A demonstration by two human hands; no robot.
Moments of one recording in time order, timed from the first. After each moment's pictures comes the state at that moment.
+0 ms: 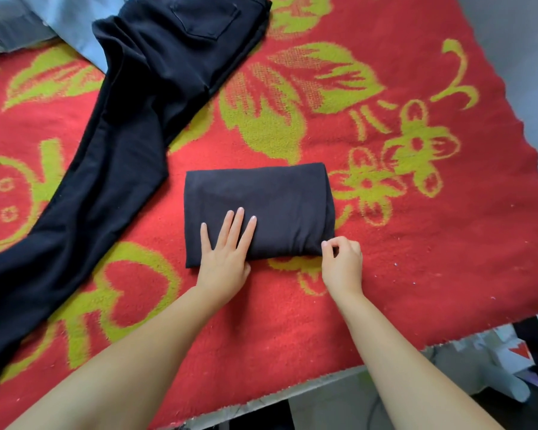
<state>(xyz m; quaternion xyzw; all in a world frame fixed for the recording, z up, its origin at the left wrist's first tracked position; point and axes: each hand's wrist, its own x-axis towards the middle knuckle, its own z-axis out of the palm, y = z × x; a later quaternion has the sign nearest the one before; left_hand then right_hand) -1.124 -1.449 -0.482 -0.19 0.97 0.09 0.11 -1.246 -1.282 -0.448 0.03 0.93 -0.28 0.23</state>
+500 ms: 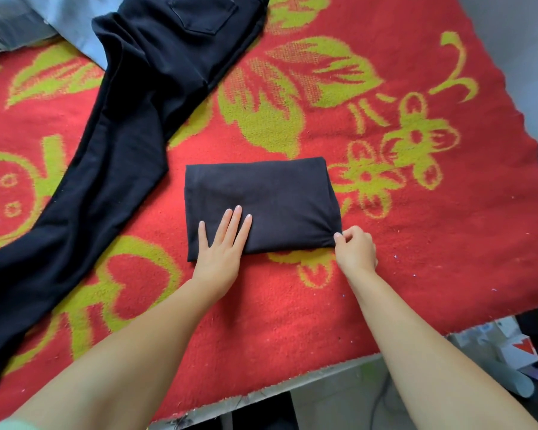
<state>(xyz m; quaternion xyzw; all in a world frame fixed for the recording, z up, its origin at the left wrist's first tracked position) -1.115 -1.452 -0.496 -0.17 0.96 0.08 0.18 -1.272 -1.271 -0.445 0.07 0.95 -0.18 0.26</state>
